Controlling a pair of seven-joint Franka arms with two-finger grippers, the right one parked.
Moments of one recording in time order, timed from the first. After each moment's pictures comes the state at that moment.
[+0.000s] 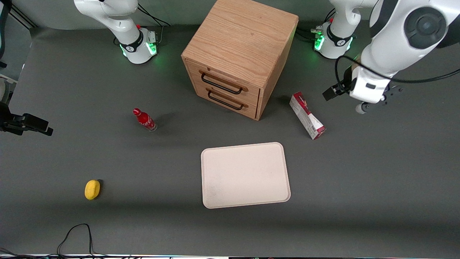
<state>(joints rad) -0.12 -0.05 -0.20 -1.90 -0.08 1.68 -0.77</state>
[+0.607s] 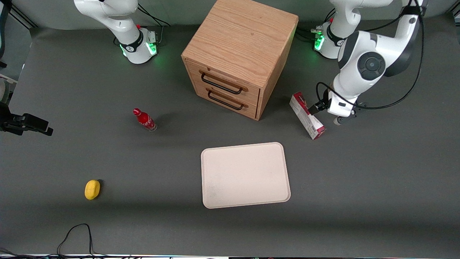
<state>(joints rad) -0.13 -0.03 -0.22 -2.32 -0.09 2.17 -0.81</state>
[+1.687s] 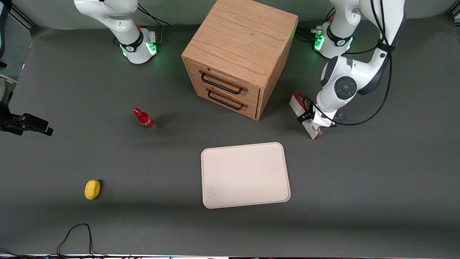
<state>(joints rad) -0.15 0.17 -0.23 -2.39 -0.09 2.43 -0.82</state>
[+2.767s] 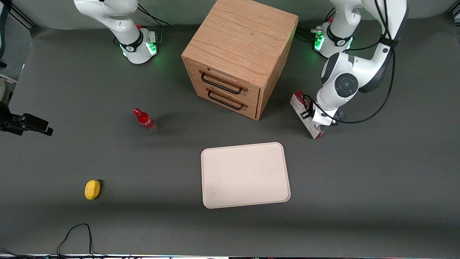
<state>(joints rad) -0.16 0.10 -0.23 -2.32 -0.09 2.26 -0.82</state>
